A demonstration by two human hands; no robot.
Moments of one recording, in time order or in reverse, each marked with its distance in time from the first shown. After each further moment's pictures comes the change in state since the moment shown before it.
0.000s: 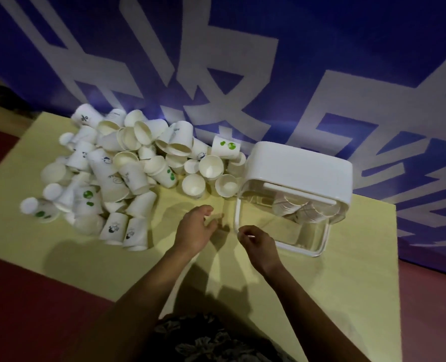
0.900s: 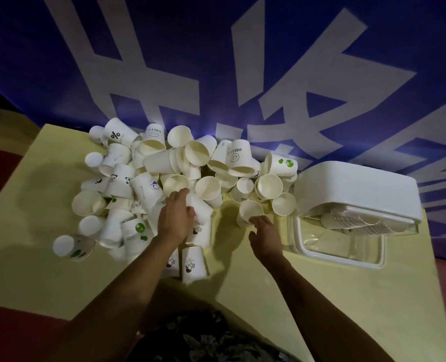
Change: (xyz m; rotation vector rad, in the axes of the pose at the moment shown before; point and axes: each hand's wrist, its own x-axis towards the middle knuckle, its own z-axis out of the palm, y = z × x) left_hand 0.126 -0.156 -0.164 0.156 0.031 0.058; right_hand 0.088 -0.087 0.164 -0.469 0.188 -0.024
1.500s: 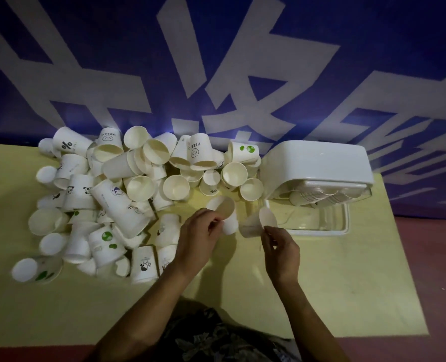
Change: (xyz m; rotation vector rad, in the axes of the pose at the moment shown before) left_hand -0.079 0.085 0.035 -0.312 -0.084 0.444; right_hand -0.097 0.046 -0.047 0.284 0.555 0.095
